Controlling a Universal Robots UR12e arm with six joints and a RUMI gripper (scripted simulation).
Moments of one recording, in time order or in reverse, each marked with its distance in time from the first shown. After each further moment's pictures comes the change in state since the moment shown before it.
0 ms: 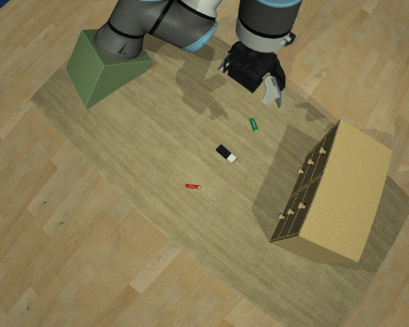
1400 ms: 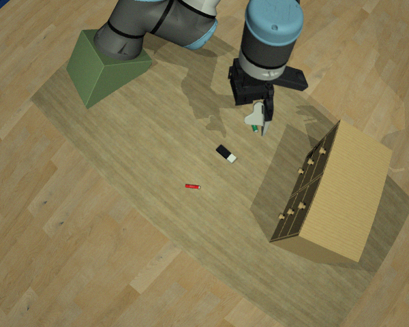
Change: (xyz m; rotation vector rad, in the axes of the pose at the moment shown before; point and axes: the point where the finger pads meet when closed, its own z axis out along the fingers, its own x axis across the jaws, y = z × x) arm 0.023 -0.005 0.085 0.018 -0.008 0.678
